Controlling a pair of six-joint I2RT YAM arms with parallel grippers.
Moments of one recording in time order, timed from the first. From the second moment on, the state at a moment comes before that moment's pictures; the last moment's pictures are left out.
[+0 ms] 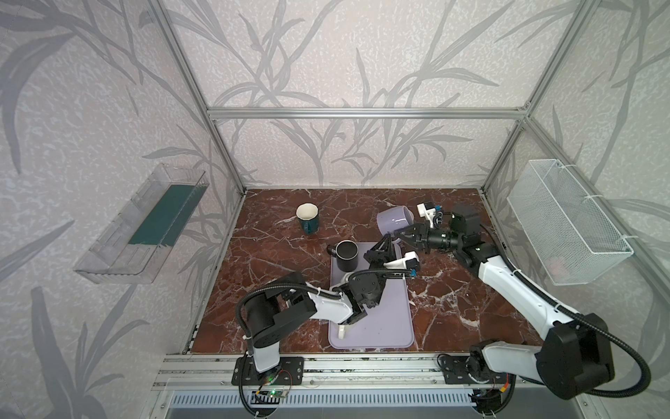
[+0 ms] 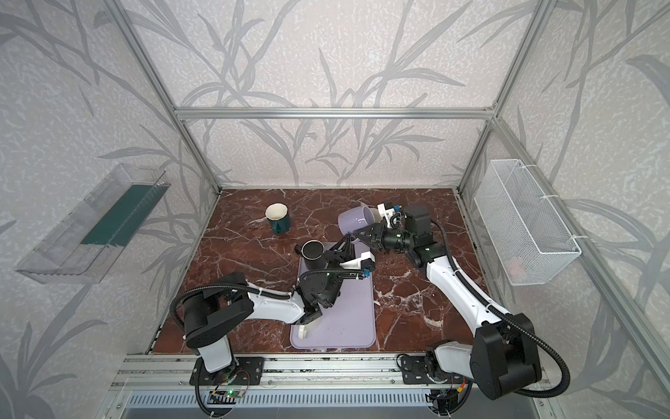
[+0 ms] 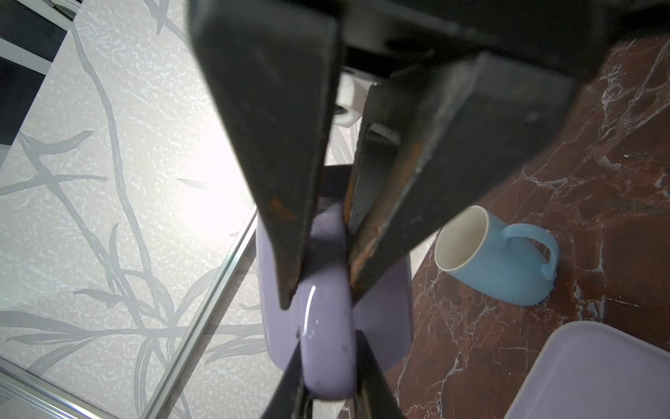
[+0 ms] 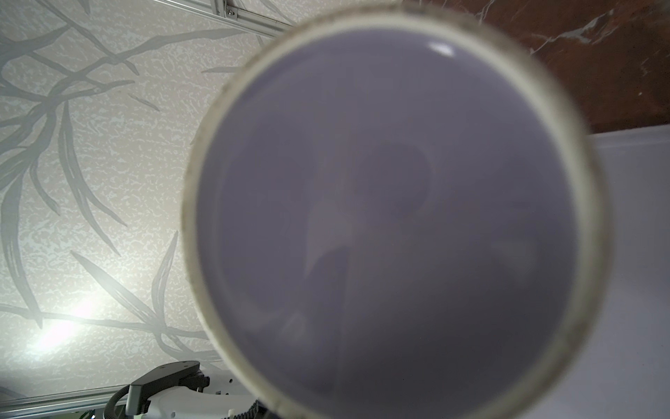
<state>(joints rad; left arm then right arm) -1.10 1.81 0.78 1.28 -0.71 1.23 0.29 1.28 0.91 -0.03 -0.90 1.02</state>
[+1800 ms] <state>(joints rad) -1.12 1.73 0.68 1.28 -0.72 1.16 0.31 1.27 0.89 -0.10 -0.92 0.95</state>
